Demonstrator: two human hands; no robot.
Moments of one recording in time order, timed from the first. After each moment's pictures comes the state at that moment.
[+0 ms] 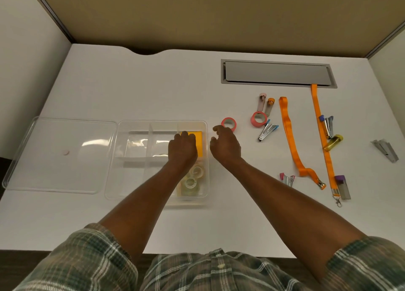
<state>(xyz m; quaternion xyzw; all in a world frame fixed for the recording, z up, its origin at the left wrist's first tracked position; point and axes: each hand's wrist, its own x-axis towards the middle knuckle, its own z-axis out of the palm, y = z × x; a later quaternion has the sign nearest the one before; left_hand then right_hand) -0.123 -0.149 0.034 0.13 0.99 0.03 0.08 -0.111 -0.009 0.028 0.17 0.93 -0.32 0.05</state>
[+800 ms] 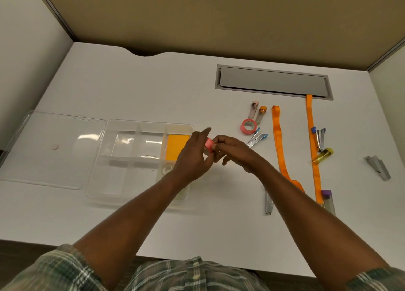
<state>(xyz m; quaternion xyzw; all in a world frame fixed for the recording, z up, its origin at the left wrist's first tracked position) -0.090 -0.083 0.052 0.16 0.91 0.37 0.05 -0.100 0.088 0.074 0.04 0.77 -0.57 0.30</state>
